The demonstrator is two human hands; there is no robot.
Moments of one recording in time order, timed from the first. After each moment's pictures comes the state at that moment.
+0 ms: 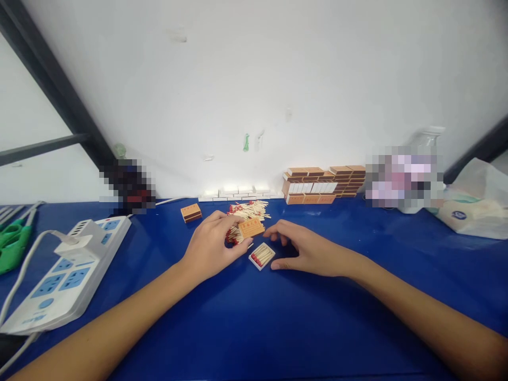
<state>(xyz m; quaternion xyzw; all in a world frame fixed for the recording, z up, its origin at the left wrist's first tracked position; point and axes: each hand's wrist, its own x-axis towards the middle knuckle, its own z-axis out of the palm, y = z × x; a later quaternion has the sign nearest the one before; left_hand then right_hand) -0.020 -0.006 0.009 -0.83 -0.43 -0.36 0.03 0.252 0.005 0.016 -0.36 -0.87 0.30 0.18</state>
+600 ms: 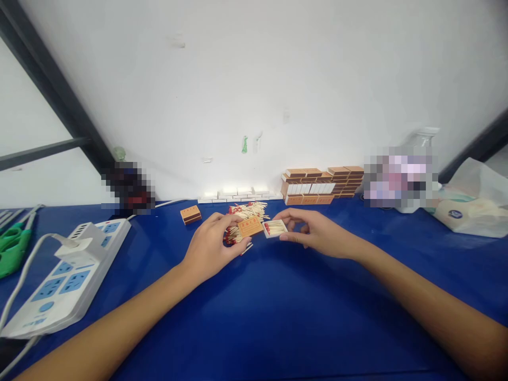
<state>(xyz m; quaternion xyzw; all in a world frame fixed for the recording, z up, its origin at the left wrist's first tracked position) -0.021 -0.005 0.008 -0.81 -0.47 -0.35 -0.02 0.268 0.025 0.027 -0.42 -0.80 0.35 0.23</state>
